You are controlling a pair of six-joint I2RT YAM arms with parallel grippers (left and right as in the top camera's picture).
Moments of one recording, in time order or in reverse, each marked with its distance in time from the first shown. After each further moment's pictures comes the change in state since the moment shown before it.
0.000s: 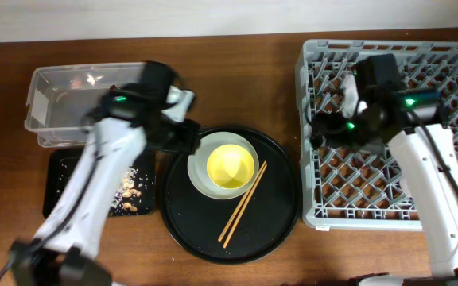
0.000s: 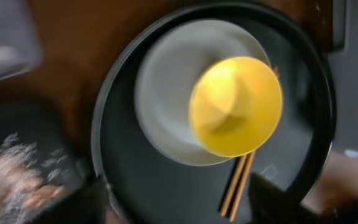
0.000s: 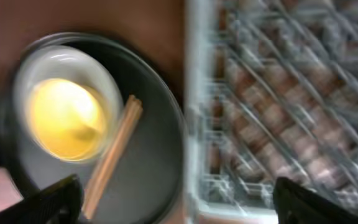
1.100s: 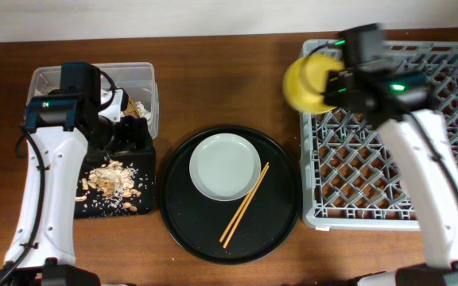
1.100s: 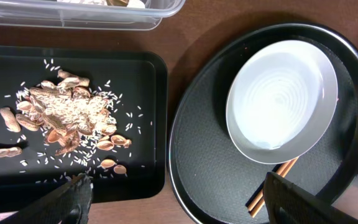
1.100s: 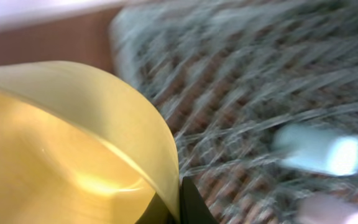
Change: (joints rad) left arm 0.283 -0.052 0.002 -0.105 -0.024 -0.004; right arm 0.012 0.058 0.182 0.174 0.457 0.108
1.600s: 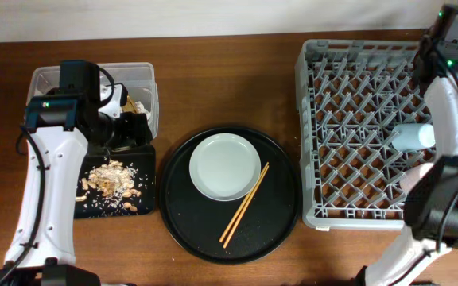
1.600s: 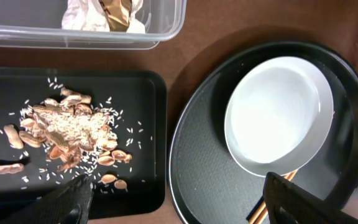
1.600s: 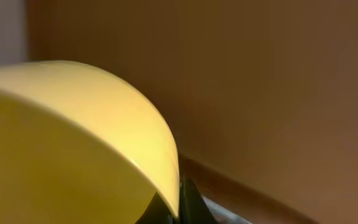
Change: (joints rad) left arm 0.000 0.000 -0.001 0.051 0.000 0.000; right arm -0.454 0.421 -0.011 0.779 0.768 -0.233
